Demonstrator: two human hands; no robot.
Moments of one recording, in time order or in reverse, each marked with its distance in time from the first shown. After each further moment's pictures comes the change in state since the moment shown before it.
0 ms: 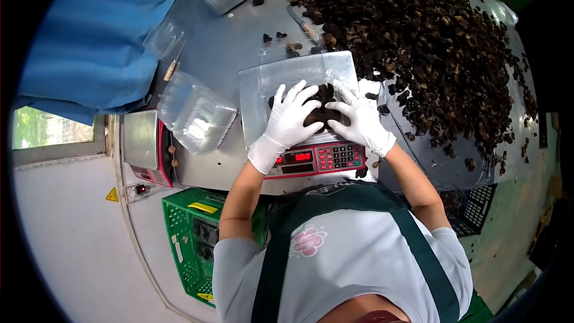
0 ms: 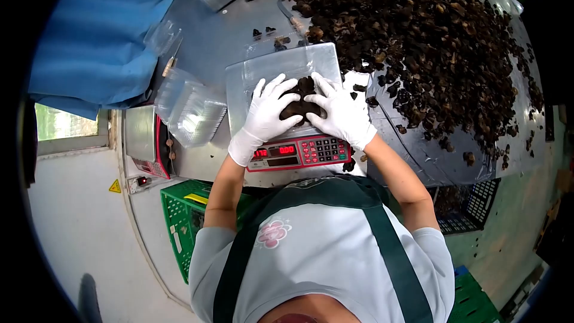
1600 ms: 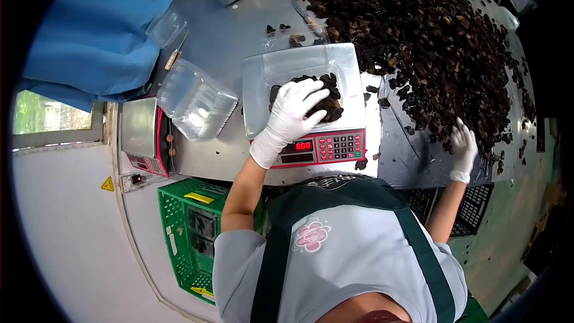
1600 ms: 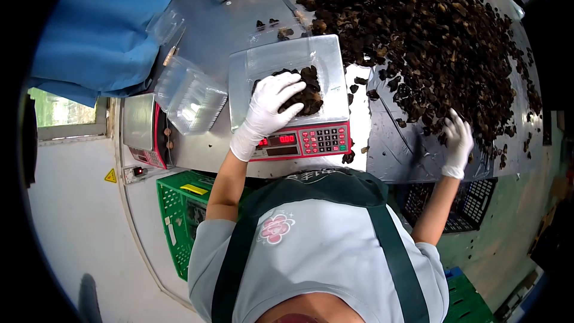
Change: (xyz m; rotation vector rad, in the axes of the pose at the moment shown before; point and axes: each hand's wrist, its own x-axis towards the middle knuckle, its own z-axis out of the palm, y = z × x) left_hand -0.007 0.009 -0.005 -0.088 0.221 0.123; right_hand -0.203 0.125 -0.125 1.046 0.976 0.811
